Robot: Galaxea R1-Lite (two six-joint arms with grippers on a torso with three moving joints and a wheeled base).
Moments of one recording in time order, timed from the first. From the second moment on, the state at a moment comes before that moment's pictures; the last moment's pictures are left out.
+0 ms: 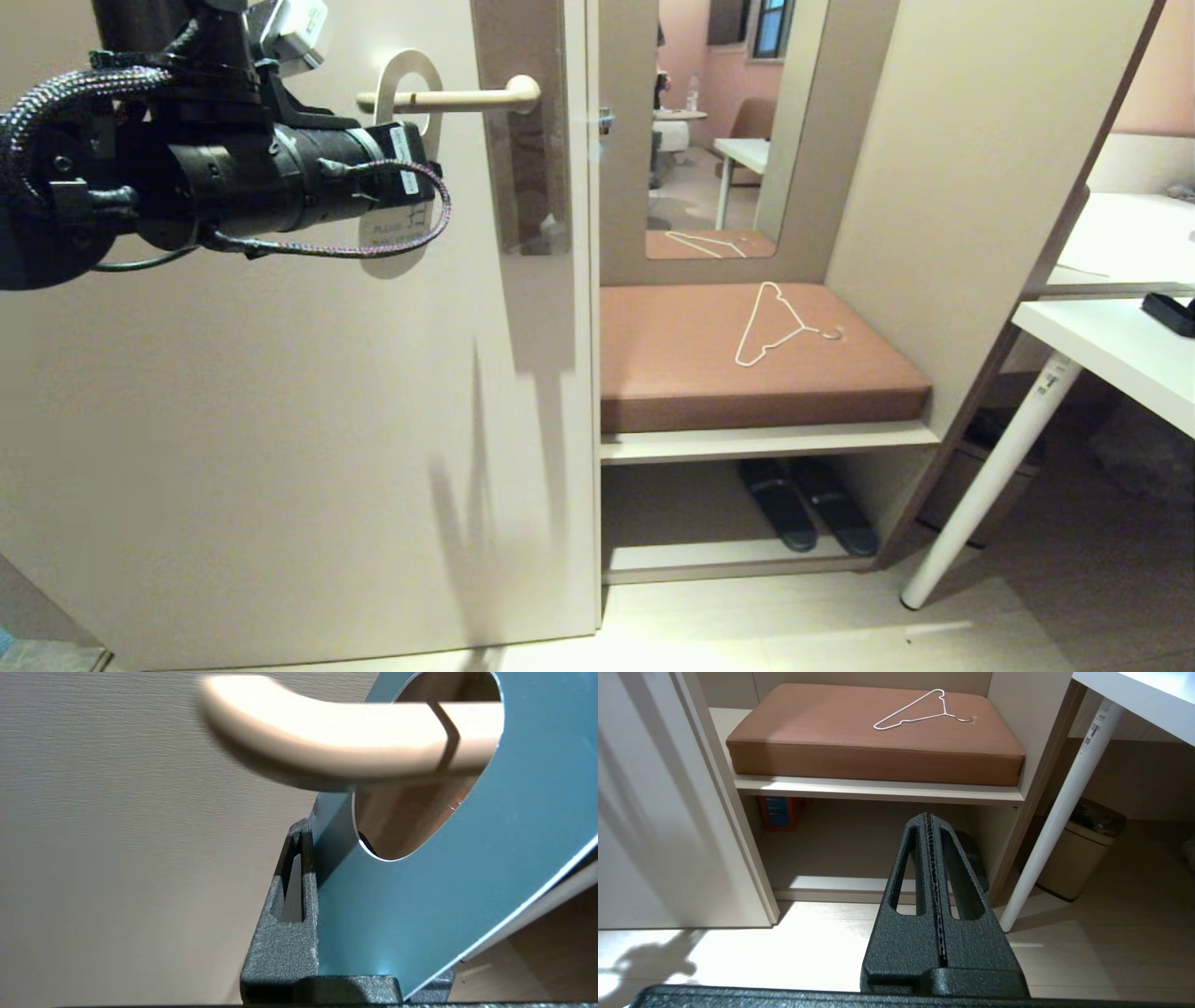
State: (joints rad) left arm -0.39 1.69 -1.50 -0.07 0.09 -0.19; right arm 0.01 0.00 -0.01 0.02 0.01 -0.01
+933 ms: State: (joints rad) left arm -0.49 1.74 -1.54 -0.08 0.10 -0.19; right arm 0.01 0.00 -0.01 0.02 0.01 -0.02
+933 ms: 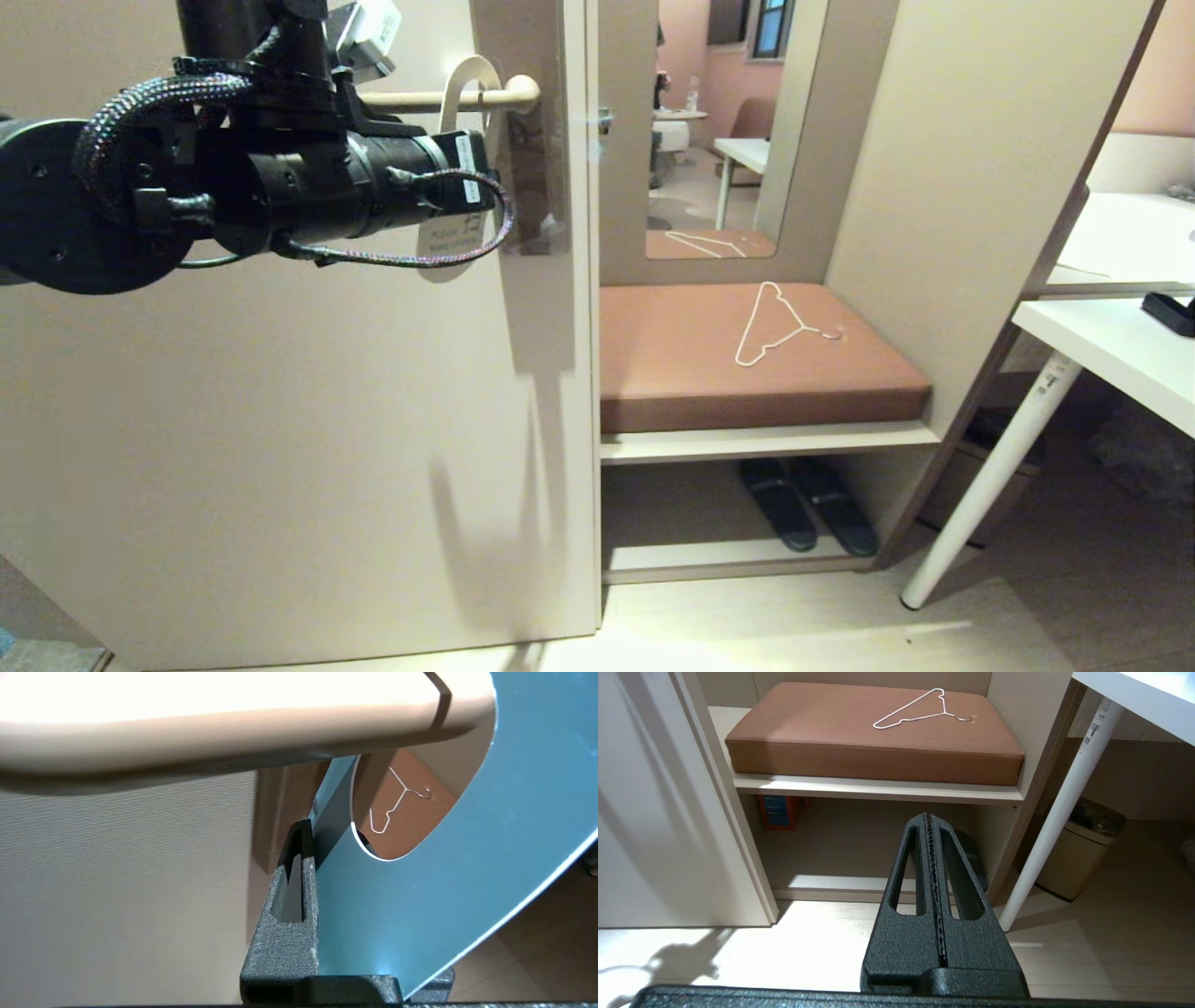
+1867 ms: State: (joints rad) left arm -0.50 1.76 -1.54 -0.08 0.10 -0.19; right arm 0.01 0.00 -0.01 0.02 0.01 -0.03
